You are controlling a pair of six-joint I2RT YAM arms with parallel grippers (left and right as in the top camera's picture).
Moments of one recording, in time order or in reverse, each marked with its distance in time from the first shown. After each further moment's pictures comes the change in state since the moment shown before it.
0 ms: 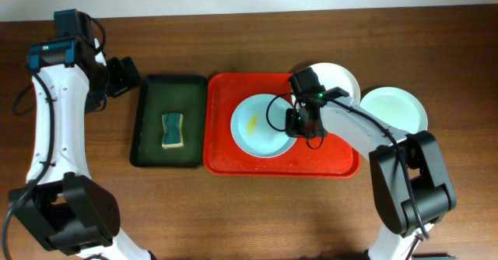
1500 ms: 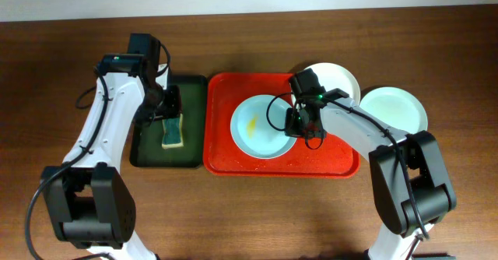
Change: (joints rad) left arm -0.235 0.002 -0.232 0.078 0.029 0.145; right arm 0.000 0.000 -0.004 0.019 0.000 0.050
